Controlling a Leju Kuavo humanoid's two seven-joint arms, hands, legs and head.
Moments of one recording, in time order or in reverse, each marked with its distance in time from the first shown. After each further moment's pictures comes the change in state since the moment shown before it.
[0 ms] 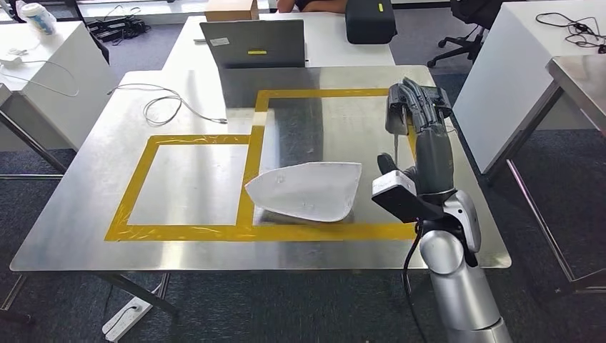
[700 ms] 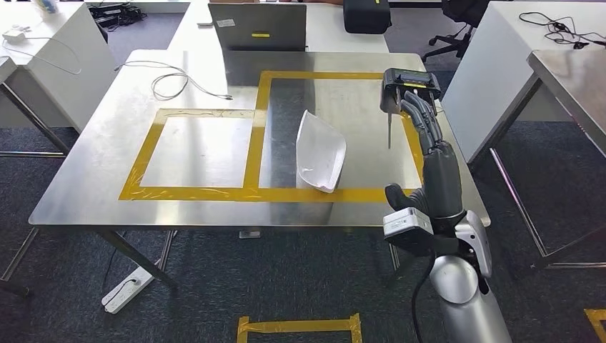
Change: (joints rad) left arm -0.014 -0.012 0.000 -0.003 -0.005 0.001 0.004; right arm 0.113 -0.007 0.003 -0.155 -0.054 0.036 -0.055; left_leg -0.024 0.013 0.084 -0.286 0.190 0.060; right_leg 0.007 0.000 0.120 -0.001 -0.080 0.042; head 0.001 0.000
